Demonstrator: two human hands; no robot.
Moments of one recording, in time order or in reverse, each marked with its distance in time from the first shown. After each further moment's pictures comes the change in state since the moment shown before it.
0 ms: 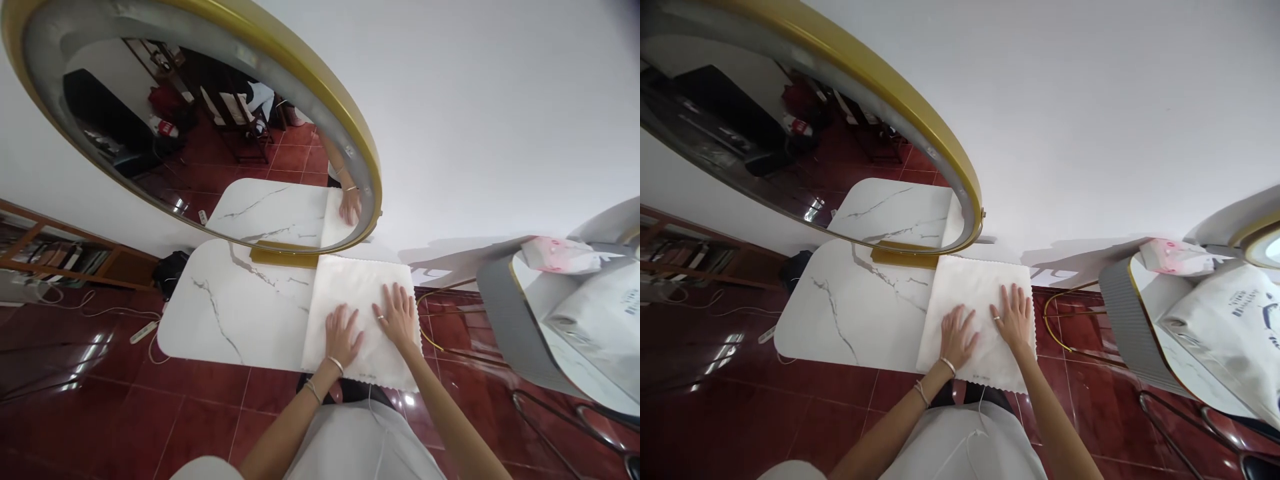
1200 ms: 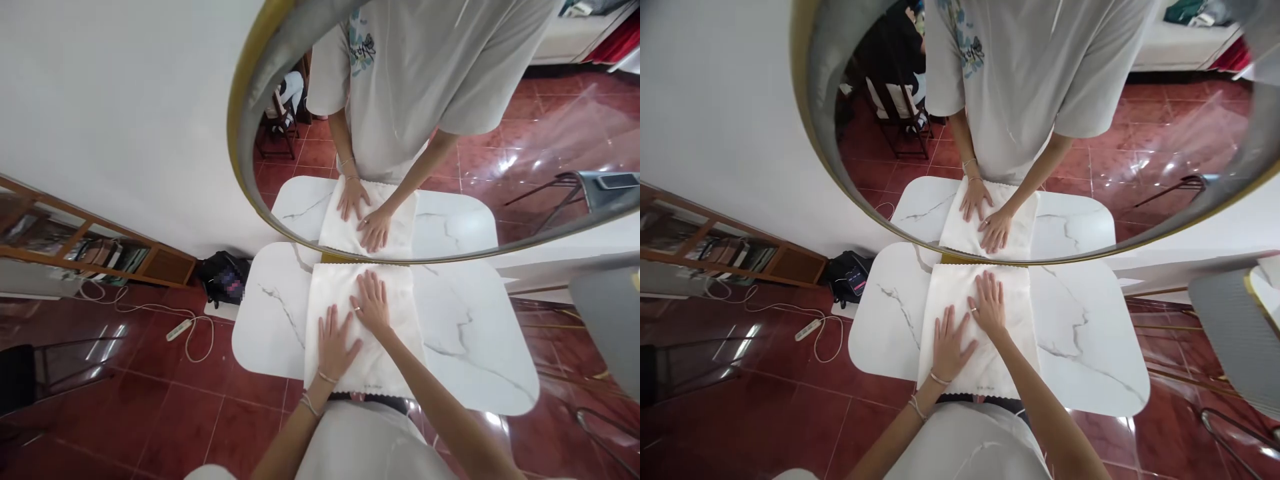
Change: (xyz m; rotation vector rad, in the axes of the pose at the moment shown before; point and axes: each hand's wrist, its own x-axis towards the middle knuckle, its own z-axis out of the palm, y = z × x) left_hand -0.059 -0.219 -0.083 0.052 0.010 -0.060; right_hand 0.063 -0.275 0.077 0.144 0.014 -0.222
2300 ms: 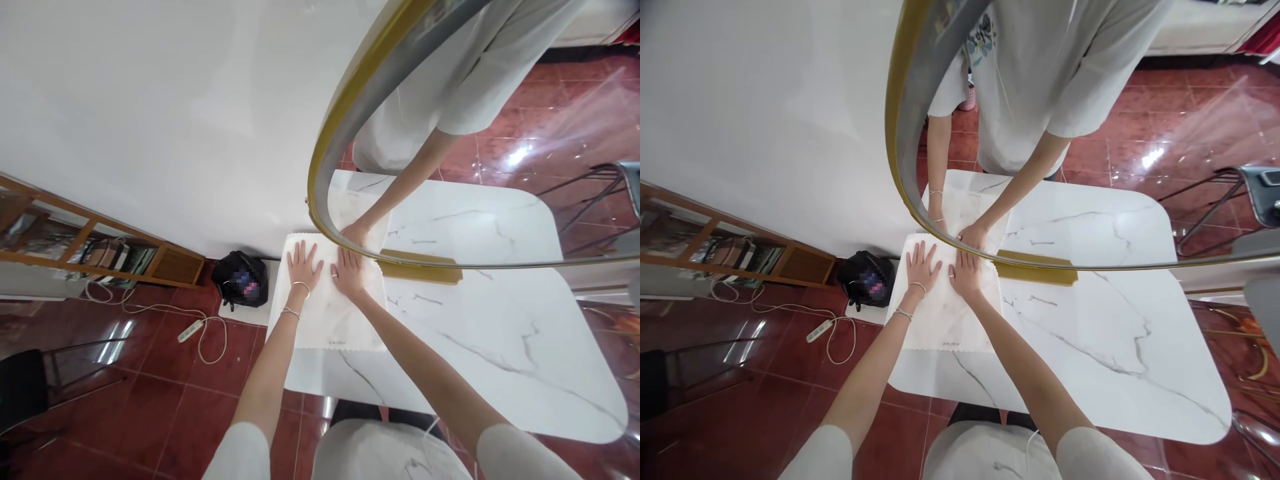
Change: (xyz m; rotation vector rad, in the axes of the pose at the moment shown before) left_hand 0.165 -0.212 -0.047 0.101 0.010 -0.197; right_hand 0.133 -0.119 0.087 0.062 -0.073 0.058
